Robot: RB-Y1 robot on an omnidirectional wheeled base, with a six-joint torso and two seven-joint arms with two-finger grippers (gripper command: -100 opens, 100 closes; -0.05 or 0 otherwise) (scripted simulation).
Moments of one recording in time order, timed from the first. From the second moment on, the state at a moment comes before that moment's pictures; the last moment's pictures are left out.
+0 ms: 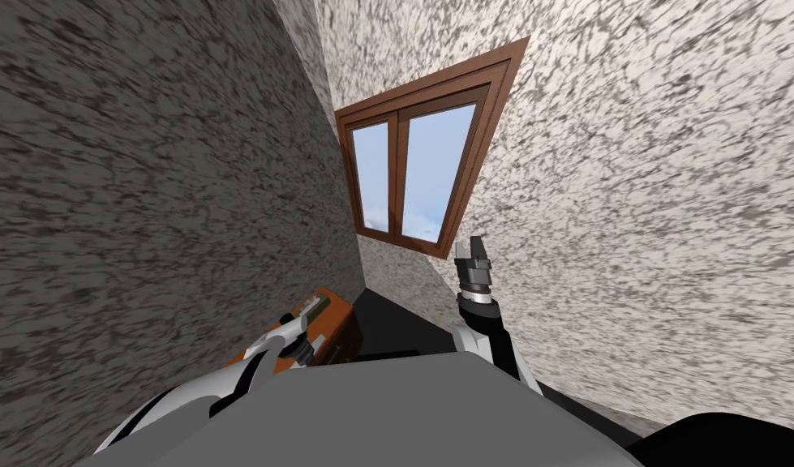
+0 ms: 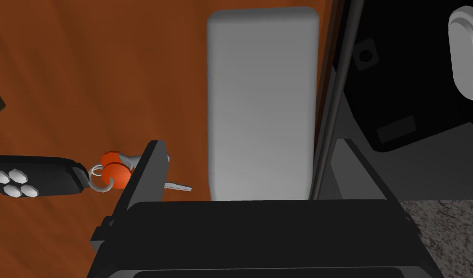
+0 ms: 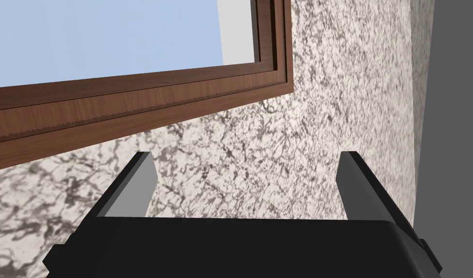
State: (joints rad) left arm -0.36 0.36 0.41 -0.38 0.22 0.85 0.49; right arm 0.50 -0.02 0.04 -2.35 0.05 -0.57 0.16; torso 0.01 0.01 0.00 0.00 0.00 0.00
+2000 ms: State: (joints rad) left arm -0.37 0.39 0.39 -0.43 0.25 0.92 0.27; right arm 0.50 -0.02 0.04 -2.35 0.05 -0.57 0.16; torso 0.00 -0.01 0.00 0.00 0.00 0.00
